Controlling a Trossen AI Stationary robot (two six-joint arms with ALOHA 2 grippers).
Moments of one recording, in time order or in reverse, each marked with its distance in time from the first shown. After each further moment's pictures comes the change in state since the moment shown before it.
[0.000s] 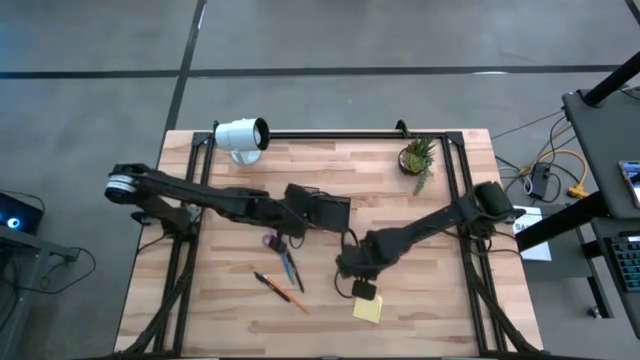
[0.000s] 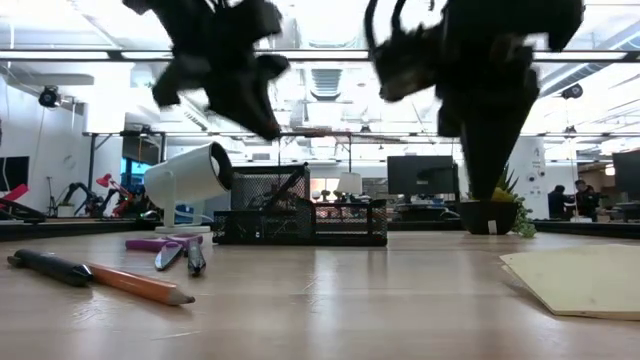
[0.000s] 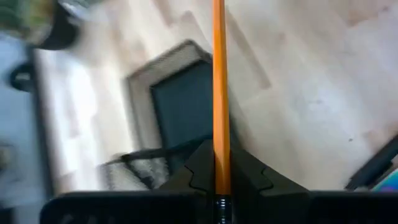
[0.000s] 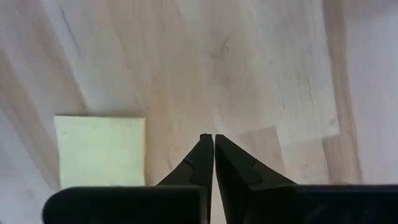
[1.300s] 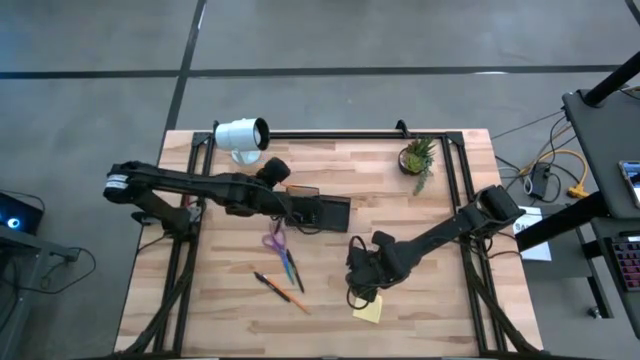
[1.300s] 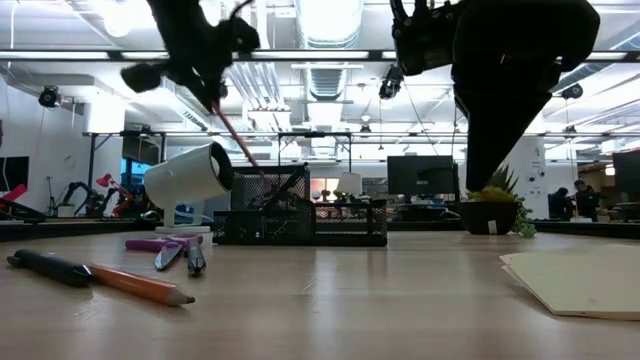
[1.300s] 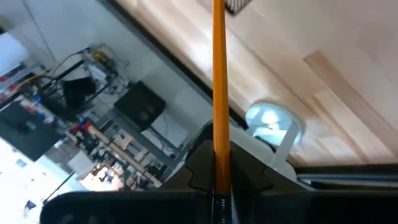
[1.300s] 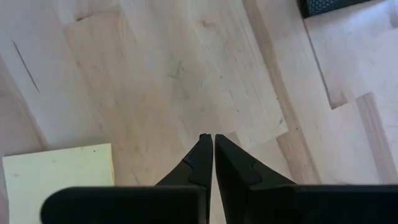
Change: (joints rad) left arm 0.050 0.002 0.205 -0.713 -0.625 0.364; right arm 0.103 -0.017 -0.020 -0.019 0.296 0.161
